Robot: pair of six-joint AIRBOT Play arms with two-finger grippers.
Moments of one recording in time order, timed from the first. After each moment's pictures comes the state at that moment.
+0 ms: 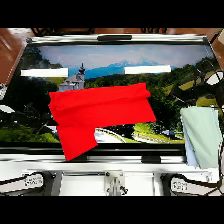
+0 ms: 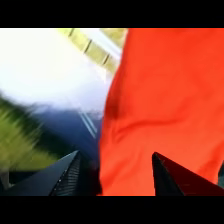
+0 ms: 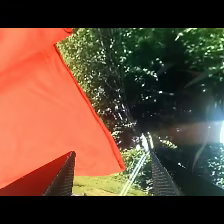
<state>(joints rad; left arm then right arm) 0.39 -1.39 0.81 0.98 -1.21 -1.36 -0.23 -1.45 1.30 -1.18 1.25 1.52</state>
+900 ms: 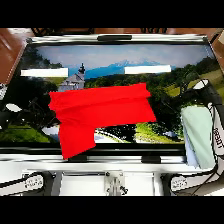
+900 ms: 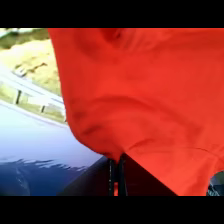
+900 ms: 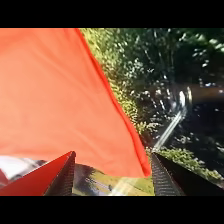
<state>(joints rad) 0.29 -1.35 0.80 0.94 -1.09 -1.34 -0.22 -1.65 1.28 -1.00 1.32 1.37</state>
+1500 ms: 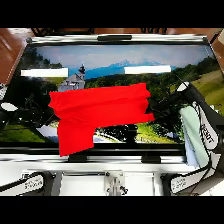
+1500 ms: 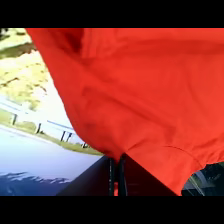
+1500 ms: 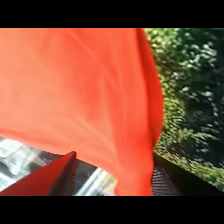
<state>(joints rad) 0.29 -1.29 0.80 0.89 -1.08 -1.34 -0.08 -1.74 1.28 -1.06 1.34 1.33</state>
